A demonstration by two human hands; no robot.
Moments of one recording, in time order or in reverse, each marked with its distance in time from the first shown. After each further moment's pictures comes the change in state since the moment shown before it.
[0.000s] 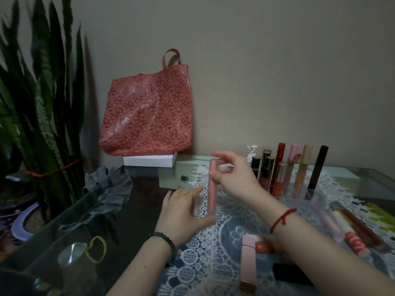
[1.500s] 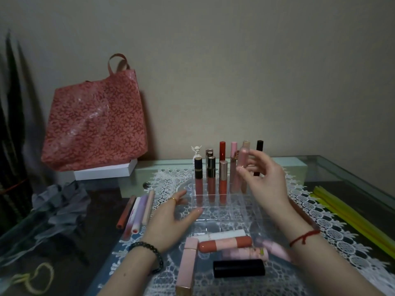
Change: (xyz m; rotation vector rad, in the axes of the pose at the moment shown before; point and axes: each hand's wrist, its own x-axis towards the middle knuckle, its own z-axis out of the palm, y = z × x) left_hand 0.008 0.069 0.041 -0.366 -0.110 -0.046; right_hand -0.044 0.053 -0.135 -0.098 0.464 -0.142
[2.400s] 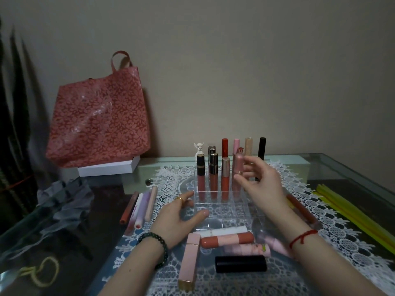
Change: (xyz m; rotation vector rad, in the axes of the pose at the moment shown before) left_hand 0.001 -0.006 0.005 0.068 -0.069 0.010; right_hand -0.008 0.012 0.005 -0.024 -0.138 0.088
